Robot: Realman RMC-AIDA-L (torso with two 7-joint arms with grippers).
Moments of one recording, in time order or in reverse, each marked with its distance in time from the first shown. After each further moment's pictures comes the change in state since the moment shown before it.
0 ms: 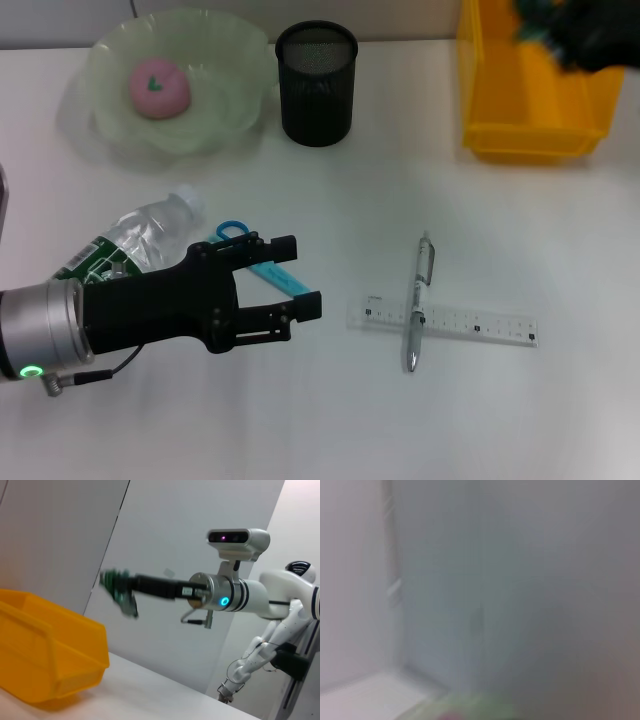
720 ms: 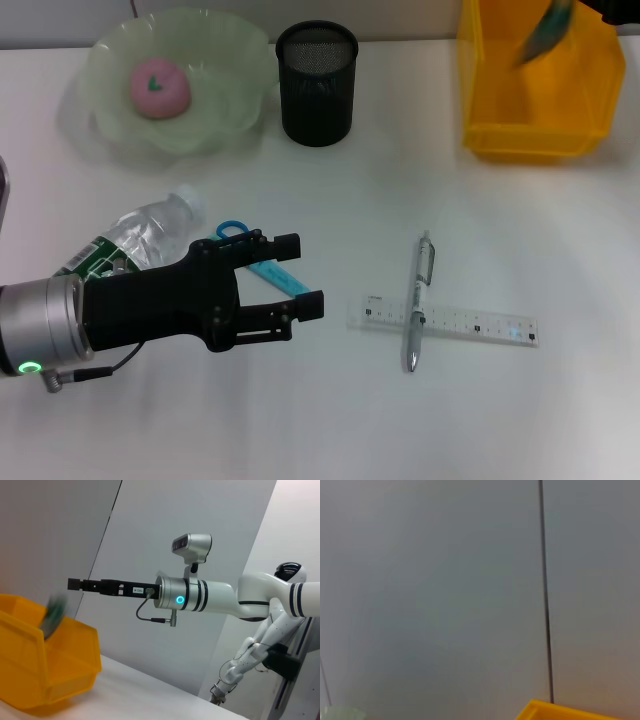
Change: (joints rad) left arm -0.012 0.004 0.000 0.001 0.002 0.017 -0.009; right arm 0.122 -0.056 0.058 0.200 -0.024 0.368 0.003
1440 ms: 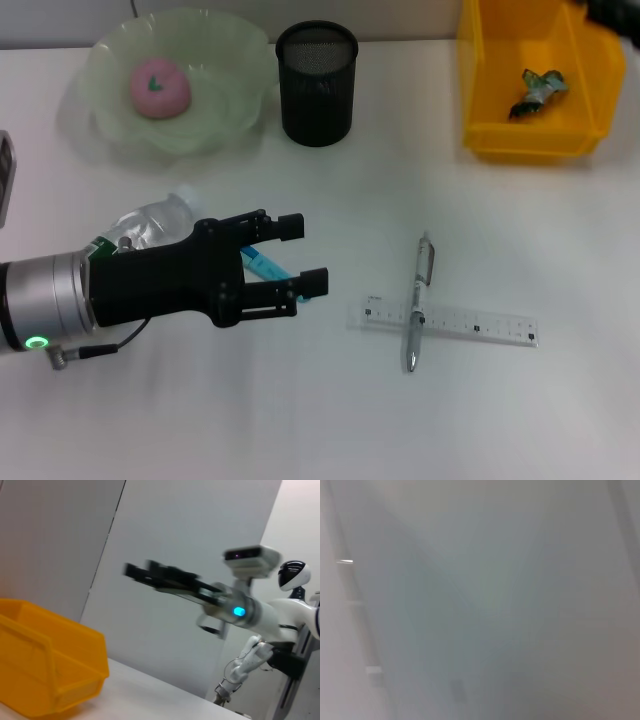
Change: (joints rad) left arm -0.035 0.004 -0.012 -0.001 0.001 -0.019 -0.021; right arm -0.157 -0.012 0.015 -0.001 0.214 -0.530 -0.082
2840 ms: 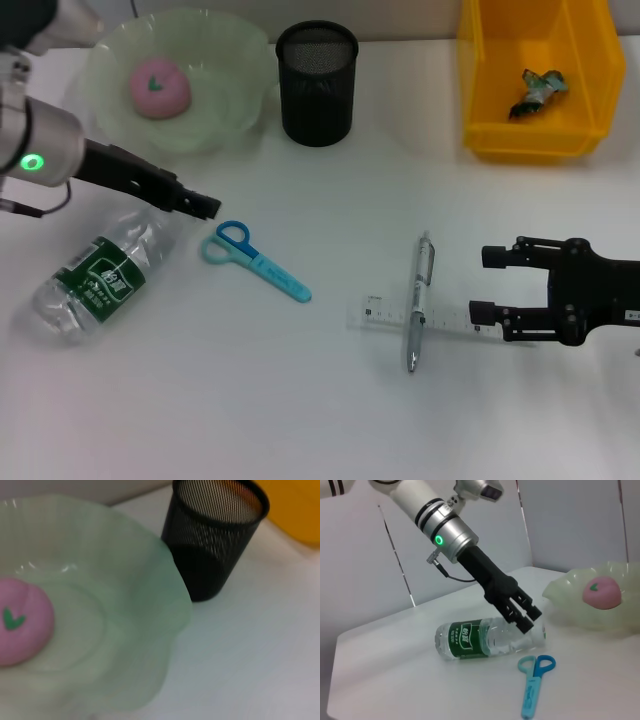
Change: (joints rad) left arm -0.227 -0.035 -0.213 0.533 1.138 -0.308 -1.076; right arm -0.054 0.041 -0.041 0.062 -0.503 -0.192 -0.145
